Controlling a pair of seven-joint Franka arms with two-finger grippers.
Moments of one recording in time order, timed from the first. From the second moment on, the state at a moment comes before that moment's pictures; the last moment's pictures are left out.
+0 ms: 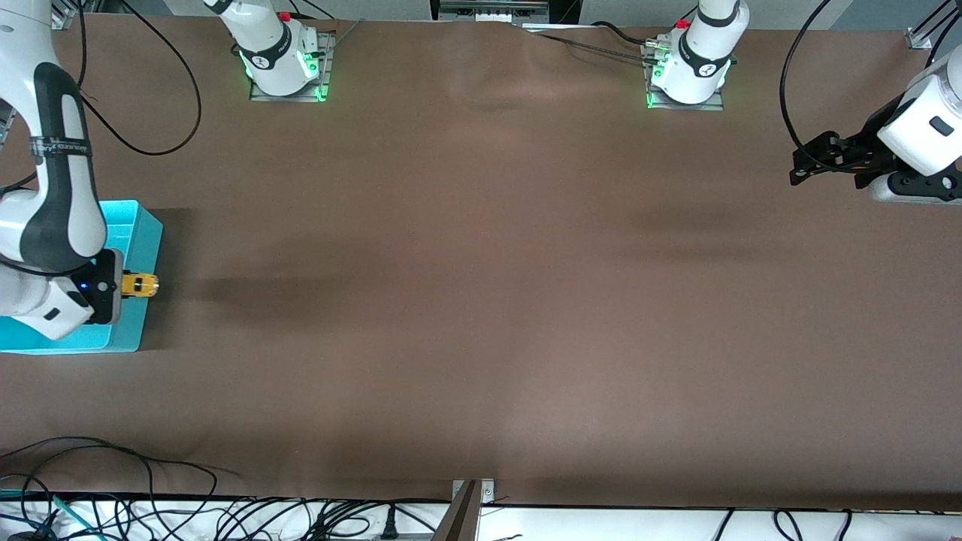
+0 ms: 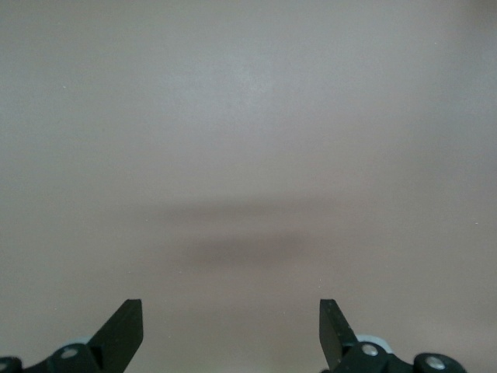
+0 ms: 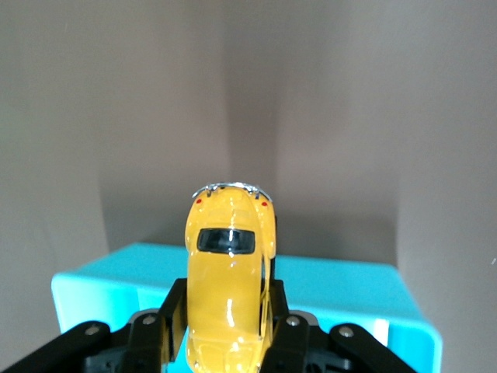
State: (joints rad) left arm 0.03 0.01 -0.08 -1.59 -0.03 1.51 -0.03; right arm -0.17 0.60 -0.06 -1.44 -0.15 1.77 -1.77
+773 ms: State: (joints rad) left arm 0.03 0.01 -0.09 -1.59 -0.03 1.51 -0.03; right arm -0.29 0.65 -0.13 -1.47 -0.15 1.86 -2.02
